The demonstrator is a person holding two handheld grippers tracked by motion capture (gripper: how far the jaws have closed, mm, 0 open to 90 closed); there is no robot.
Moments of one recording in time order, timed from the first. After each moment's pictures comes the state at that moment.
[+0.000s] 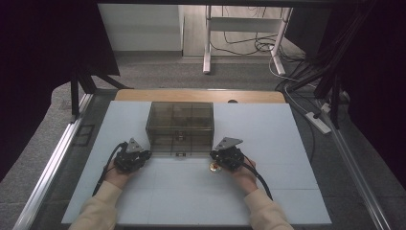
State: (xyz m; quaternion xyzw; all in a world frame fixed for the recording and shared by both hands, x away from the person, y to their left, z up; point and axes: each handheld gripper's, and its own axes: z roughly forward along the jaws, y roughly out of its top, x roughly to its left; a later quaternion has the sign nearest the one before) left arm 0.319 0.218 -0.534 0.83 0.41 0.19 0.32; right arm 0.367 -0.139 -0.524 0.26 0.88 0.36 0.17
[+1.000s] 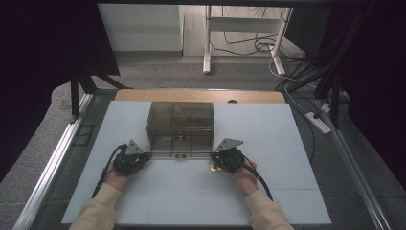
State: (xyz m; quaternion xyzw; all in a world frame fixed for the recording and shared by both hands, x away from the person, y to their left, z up) left arm 0.313 0.217 -0.534 0.83 0.41 0.19 0.32; right arm 0.362 -0.141 -0.522 0.25 0.88 0.36 0.17
